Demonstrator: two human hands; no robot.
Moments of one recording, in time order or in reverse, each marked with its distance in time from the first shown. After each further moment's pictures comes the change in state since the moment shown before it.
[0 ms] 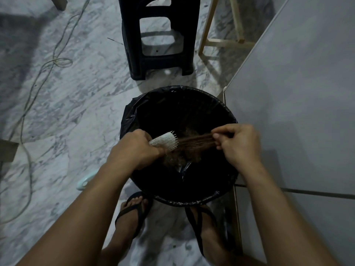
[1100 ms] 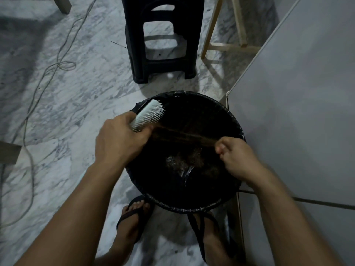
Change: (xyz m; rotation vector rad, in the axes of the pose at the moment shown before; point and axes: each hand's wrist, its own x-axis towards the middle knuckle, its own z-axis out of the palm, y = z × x) left_hand 0.003 -0.009 -0.029 -0.072 0.499 0.172; right_hand -0.004 -0.002 -0.005 -0.254 -0.361 -0.009
